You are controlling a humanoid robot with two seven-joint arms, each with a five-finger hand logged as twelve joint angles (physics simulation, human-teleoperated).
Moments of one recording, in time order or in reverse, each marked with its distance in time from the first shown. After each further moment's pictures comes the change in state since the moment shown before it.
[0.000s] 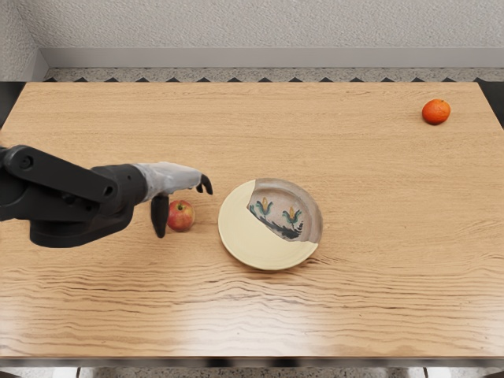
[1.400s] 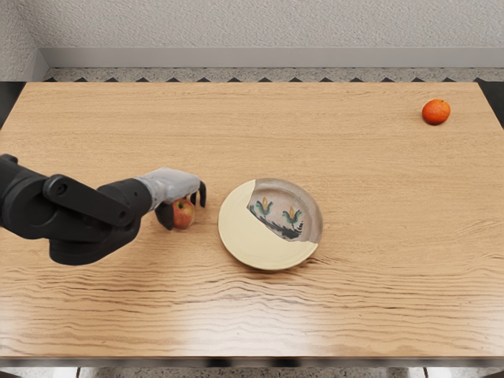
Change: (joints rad) left arm 0.121 -0.092 0.059 0.104 0.011 0.141 -0.003; right arm 0.000 0.000 0.000 0.000 0.000 0.000 0.000
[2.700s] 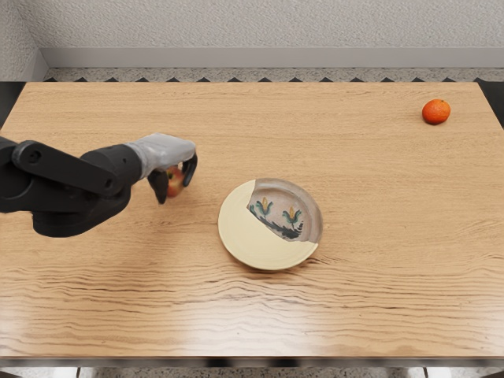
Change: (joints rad) left arm -0.159 0.065 0.002 -0.056 -0.009 -0.027 0.001; right arm 0.000 0.000 0.000 -0.001 0.000 0.000 0.000
